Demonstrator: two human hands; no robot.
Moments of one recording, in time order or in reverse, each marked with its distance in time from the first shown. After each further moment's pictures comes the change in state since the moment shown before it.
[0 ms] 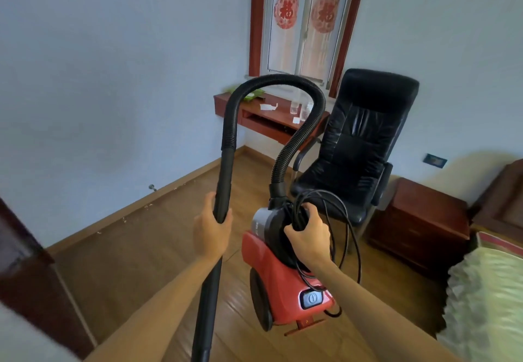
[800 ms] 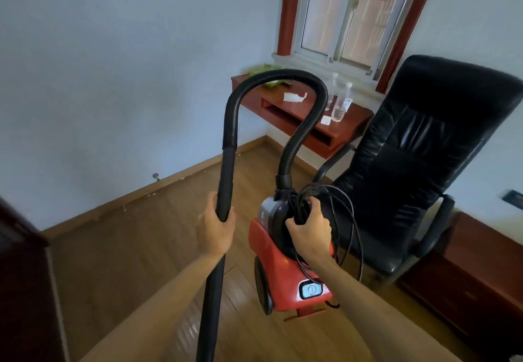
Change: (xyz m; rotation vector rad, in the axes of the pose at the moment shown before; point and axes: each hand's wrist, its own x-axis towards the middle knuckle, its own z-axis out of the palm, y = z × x) left_hand 0.214 -0.052 0.226 0.050 0.075 -0.203; right_hand 0.338 0.060 0.078 -0.057 -0.154 0.015
